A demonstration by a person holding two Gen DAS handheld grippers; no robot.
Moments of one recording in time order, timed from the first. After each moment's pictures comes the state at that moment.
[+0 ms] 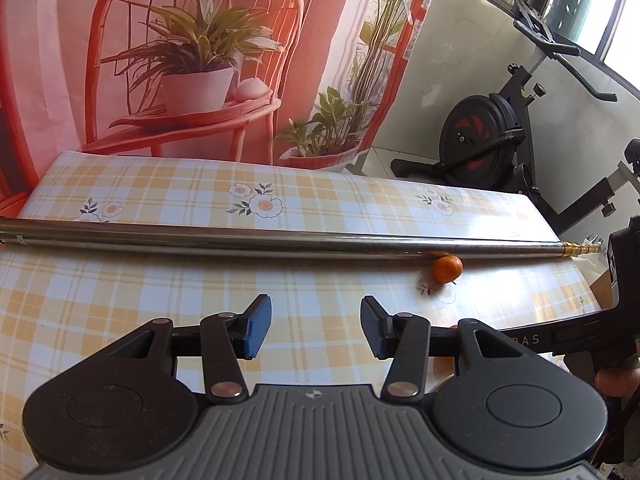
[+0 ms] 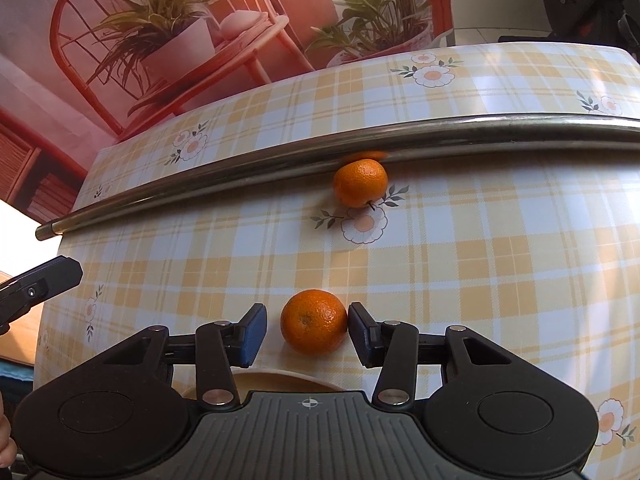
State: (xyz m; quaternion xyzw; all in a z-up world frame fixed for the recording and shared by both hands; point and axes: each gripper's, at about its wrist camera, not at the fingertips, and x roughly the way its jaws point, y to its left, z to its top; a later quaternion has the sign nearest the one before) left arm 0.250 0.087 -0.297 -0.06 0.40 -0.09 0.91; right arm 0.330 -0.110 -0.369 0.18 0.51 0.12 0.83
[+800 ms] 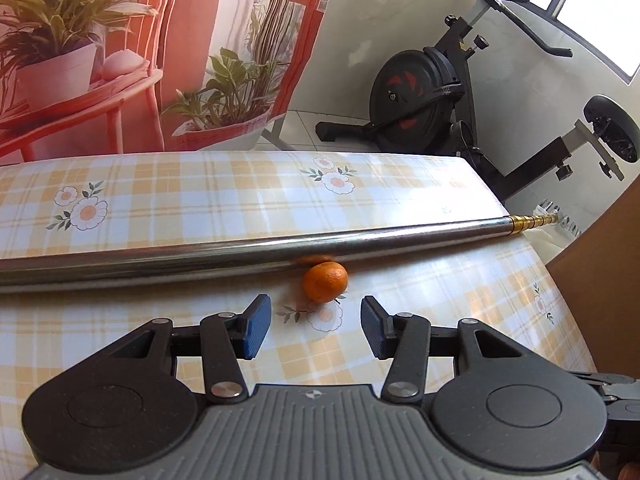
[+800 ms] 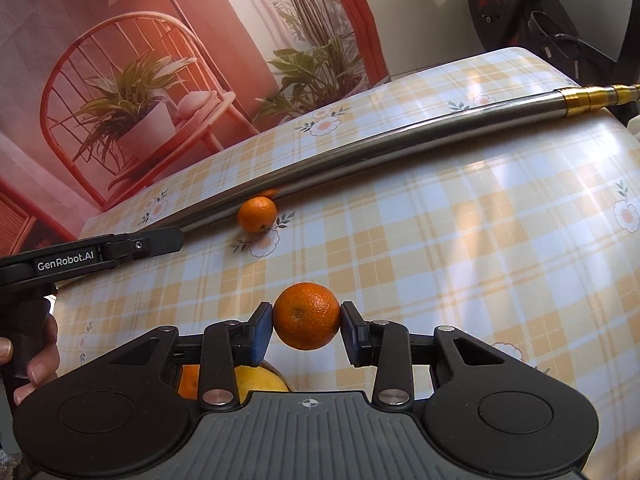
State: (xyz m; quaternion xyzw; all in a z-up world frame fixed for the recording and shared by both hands) left arm 0.322 -0.029 -0.336 -0.07 0.44 -0.19 0.87; right arm 0.254 -0.203 -0.359 0.24 0.42 0.06 0.88
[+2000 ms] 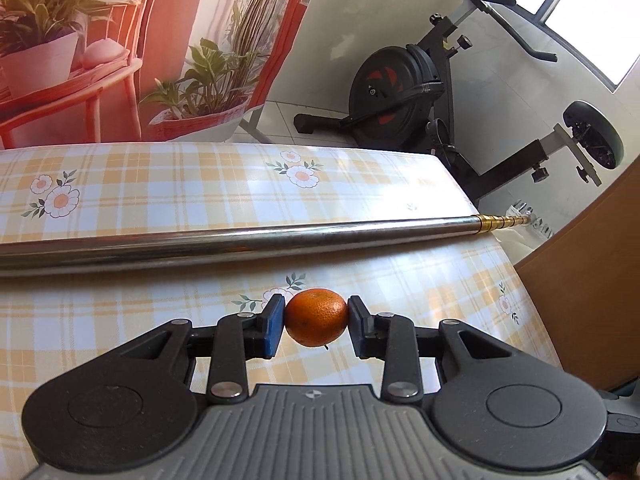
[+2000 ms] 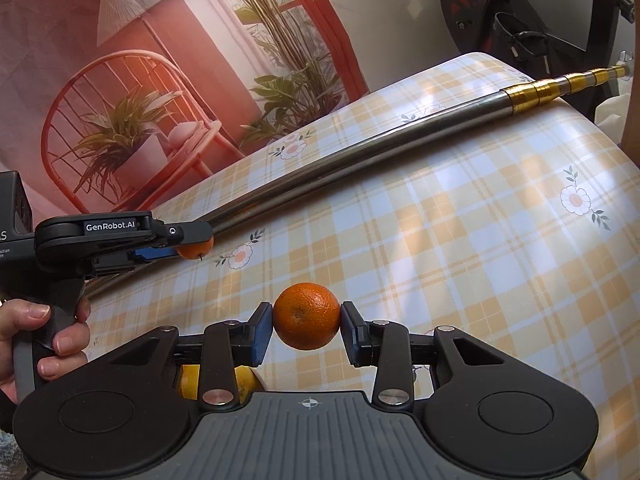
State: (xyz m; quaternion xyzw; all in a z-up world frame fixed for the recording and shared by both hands) left arm 0.300 -0.035 -0.322 -0.08 0.44 -0.22 0.86; right arm 0.218 -0.236 -0.352 0.27 0.39 0.05 0.88
